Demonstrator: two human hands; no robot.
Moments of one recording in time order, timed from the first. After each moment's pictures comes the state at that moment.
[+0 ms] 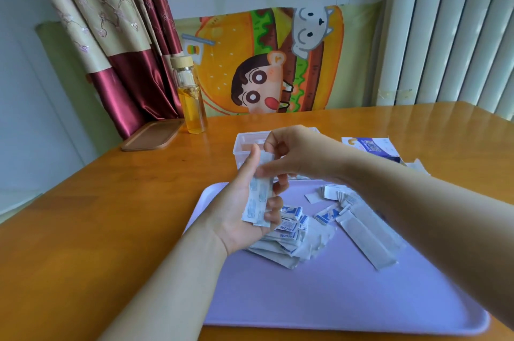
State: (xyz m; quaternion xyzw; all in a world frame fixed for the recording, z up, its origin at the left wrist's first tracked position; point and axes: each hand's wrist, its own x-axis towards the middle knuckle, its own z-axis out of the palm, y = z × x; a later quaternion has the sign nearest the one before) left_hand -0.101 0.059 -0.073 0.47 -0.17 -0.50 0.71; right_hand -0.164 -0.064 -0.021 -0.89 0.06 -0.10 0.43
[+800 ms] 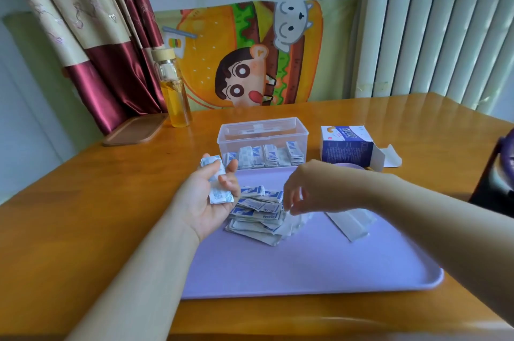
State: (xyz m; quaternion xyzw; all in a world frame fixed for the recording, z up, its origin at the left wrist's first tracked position) left_hand -0.097 0.075 -0.080 0.34 -0.01 -0.39 0.86; right_hand -0.220 -0.075 -0.061 -0.99 0.05 0.03 0.10
